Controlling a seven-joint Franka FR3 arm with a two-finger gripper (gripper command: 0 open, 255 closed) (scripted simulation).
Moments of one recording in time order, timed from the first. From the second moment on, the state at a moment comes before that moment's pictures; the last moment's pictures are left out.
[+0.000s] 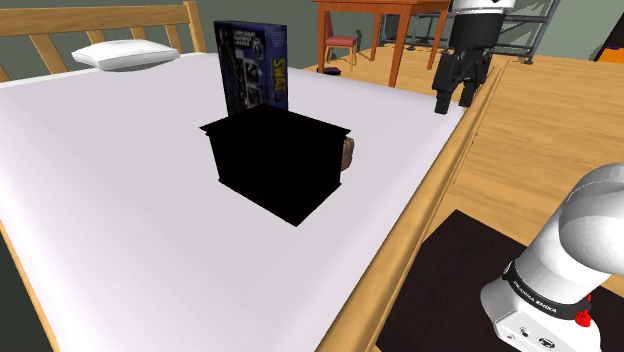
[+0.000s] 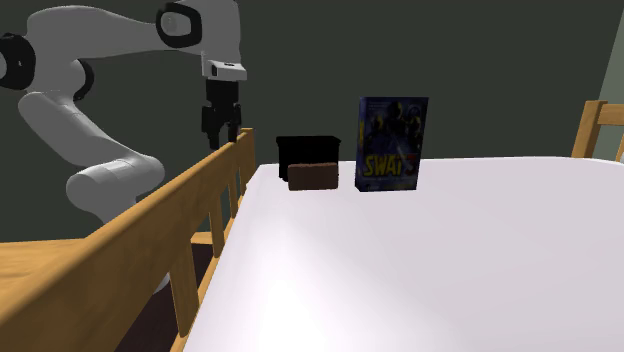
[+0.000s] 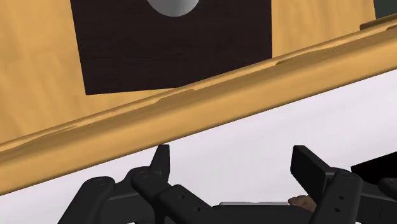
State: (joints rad) arm -0.02 -0.78 0.04 -2.34 0.10 1.47 0.10
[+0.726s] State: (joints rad) arm 0.02 -0.50 0.15 -2.23 0.12 1.69 0.14
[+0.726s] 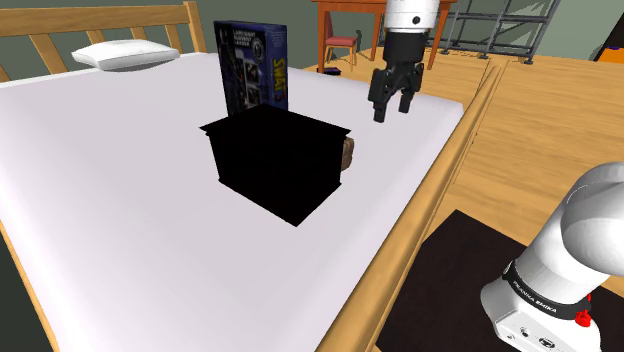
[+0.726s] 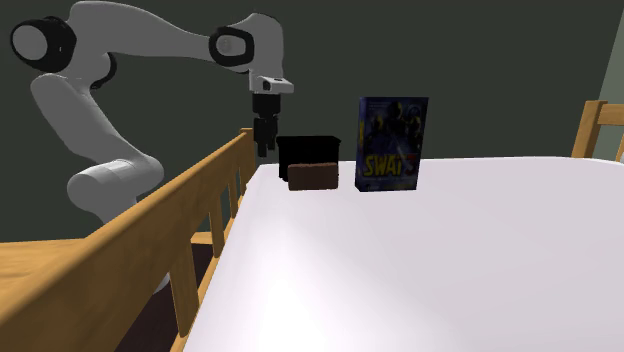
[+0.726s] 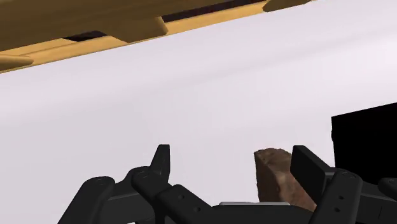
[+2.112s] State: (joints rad) arm 0.07 -0.06 0.29 -1.99 0.00 1.96 0.24
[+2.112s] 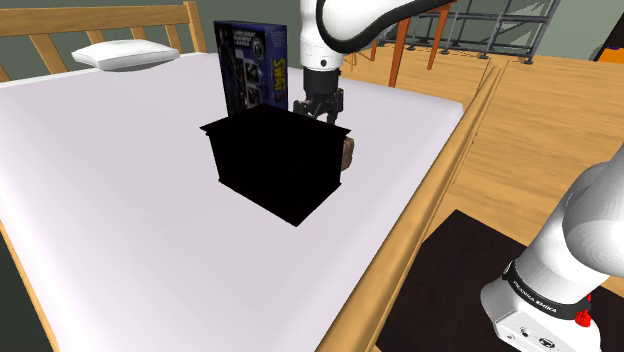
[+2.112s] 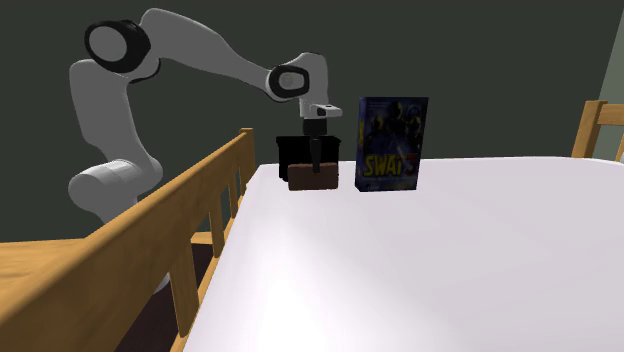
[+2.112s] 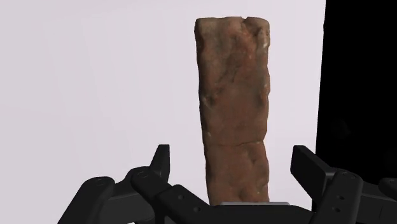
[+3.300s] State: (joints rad) arm 0.07 -0.06 0.29 -1.92 0.00 1.88 0.24
